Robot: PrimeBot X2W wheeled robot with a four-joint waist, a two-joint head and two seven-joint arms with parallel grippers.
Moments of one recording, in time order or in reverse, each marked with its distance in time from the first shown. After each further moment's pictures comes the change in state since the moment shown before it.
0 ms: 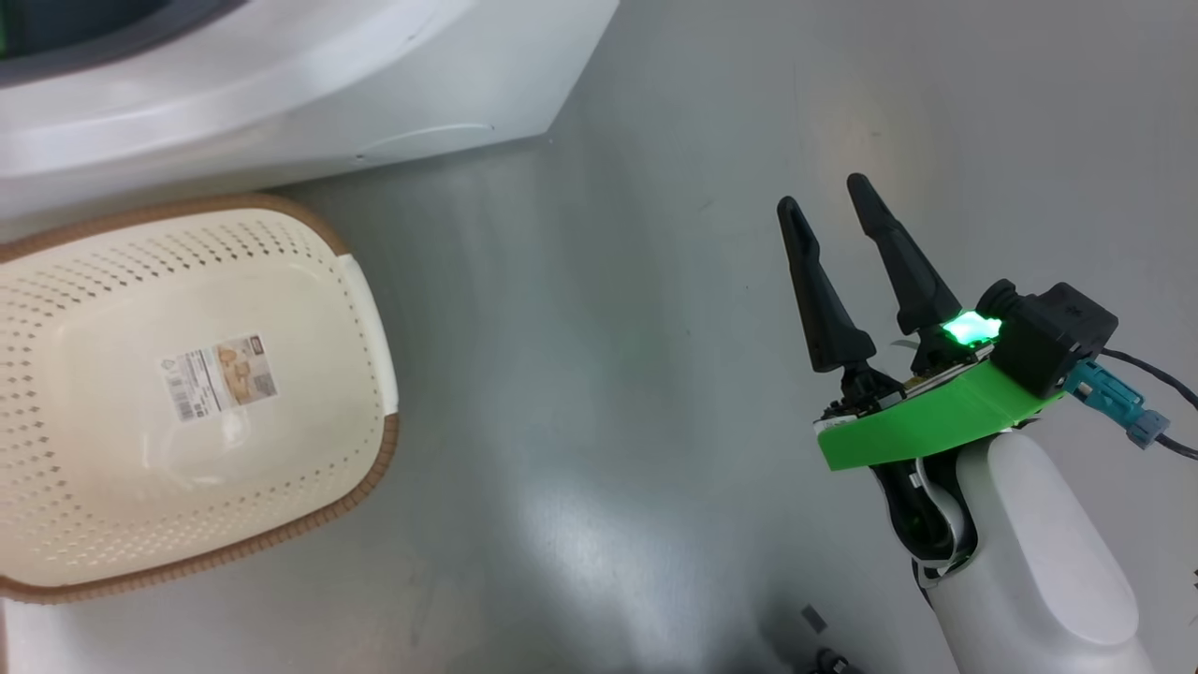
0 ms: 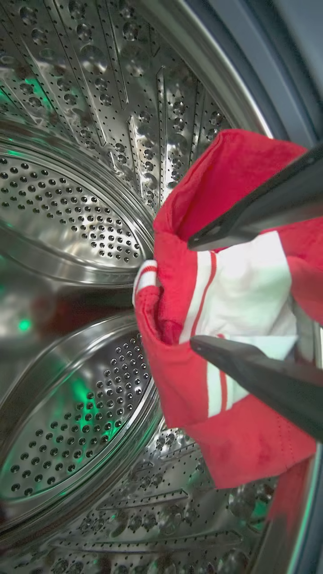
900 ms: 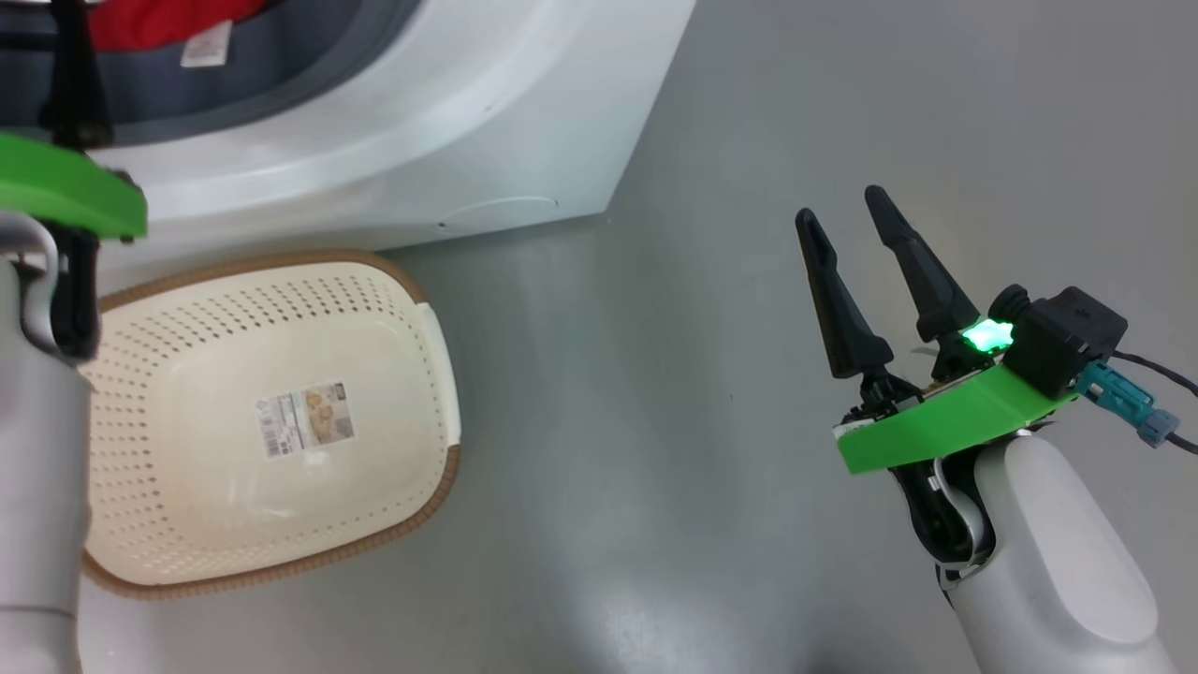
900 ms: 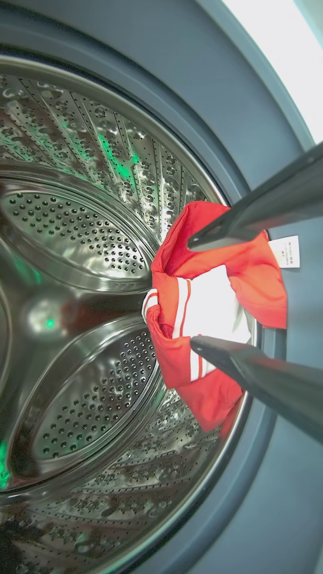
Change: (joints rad) left arm 0.317 -0.041 0.028 -0.208 -0.040 -0.018 0.000; right arm 0.004 -0.041 0.001 0.028 0.003 0.000 0.000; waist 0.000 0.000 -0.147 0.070
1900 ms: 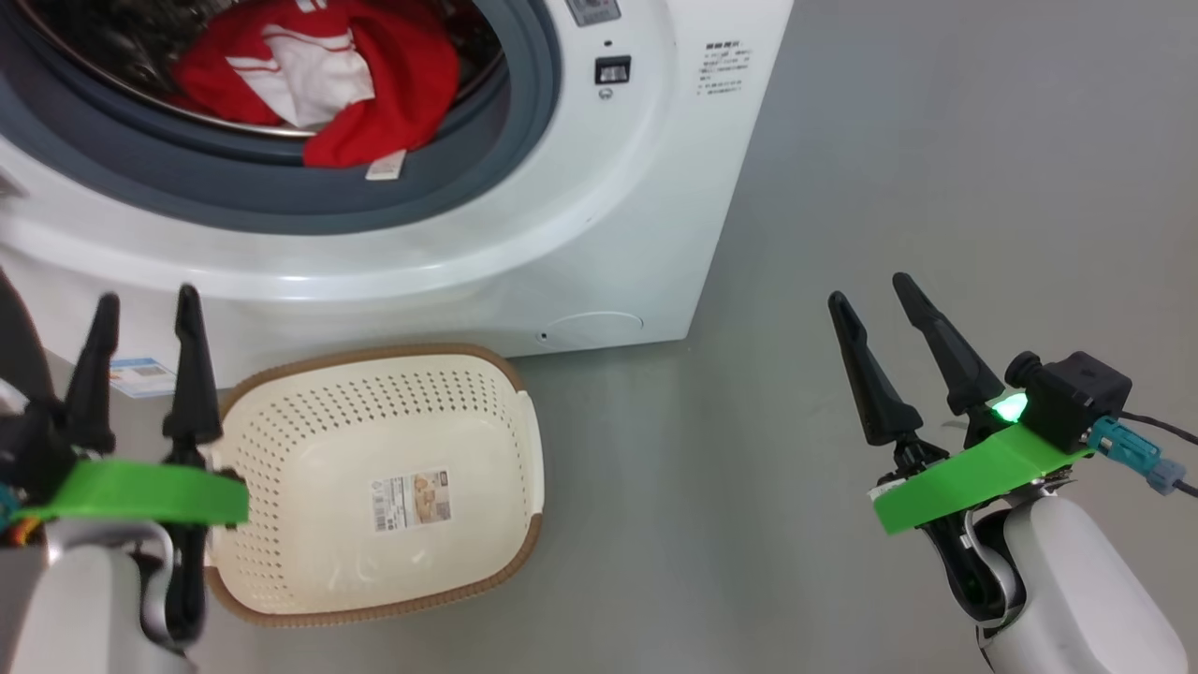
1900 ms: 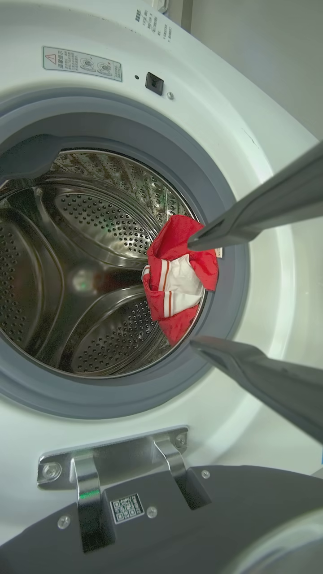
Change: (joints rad) left arm 0.617 -0.108 0.165 -0.434 0.026 0.000 0.000; right arm 0.100 -0.074 0.003 0.053 0.036 0.000 0.000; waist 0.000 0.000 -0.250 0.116
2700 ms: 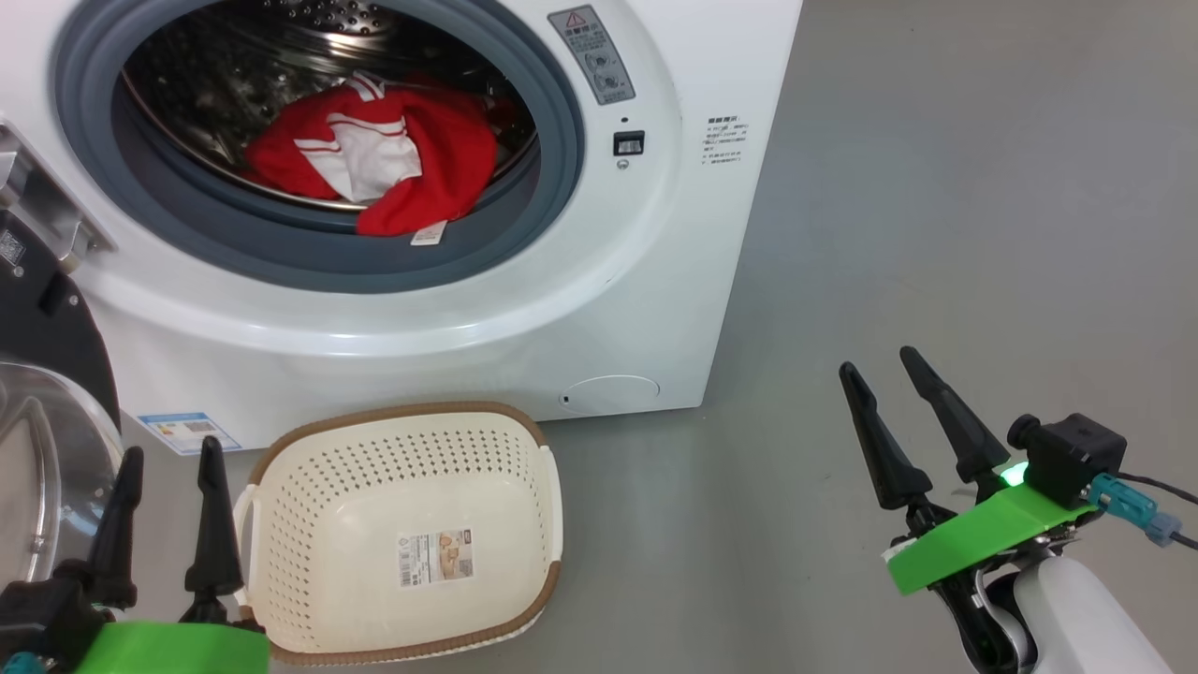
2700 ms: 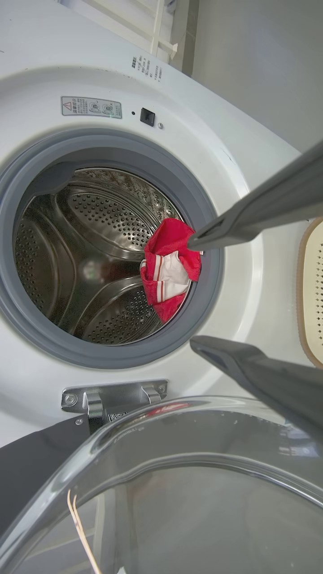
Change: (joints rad) left arm 0.312 -0.059 0.058 -0.206 0.033 0.010 0.000; right arm 0.090 -0.025 0.008 0.020 0.030 0.000 0.000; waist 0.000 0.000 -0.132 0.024
